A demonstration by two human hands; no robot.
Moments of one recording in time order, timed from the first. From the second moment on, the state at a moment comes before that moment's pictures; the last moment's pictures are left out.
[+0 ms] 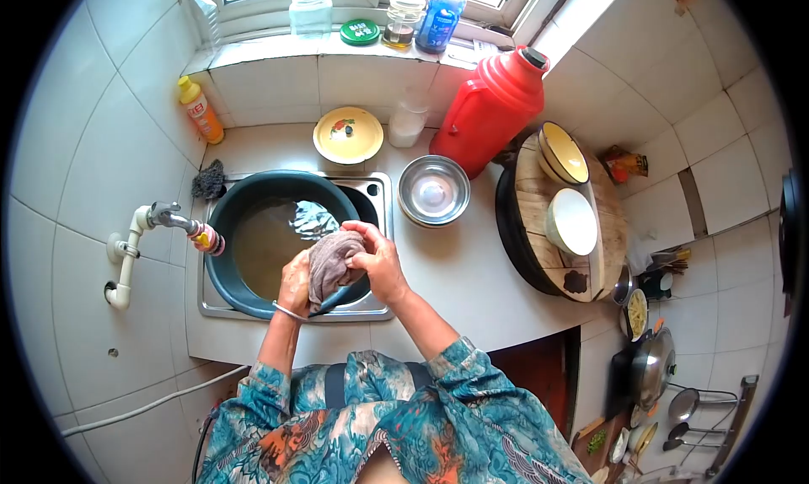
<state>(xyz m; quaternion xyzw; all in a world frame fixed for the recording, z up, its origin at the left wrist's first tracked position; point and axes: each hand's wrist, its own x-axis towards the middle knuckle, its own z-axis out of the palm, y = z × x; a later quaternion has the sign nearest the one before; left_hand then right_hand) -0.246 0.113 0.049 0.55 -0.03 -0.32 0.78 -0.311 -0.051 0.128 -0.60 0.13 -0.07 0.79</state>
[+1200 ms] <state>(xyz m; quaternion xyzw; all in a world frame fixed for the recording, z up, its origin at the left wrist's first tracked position) -0.233 0.078 0.219 0.90 -0.32 0.06 0.29 -0.343 -0.100 0.176 -0.90 -0.03 -0.06 0.43</state>
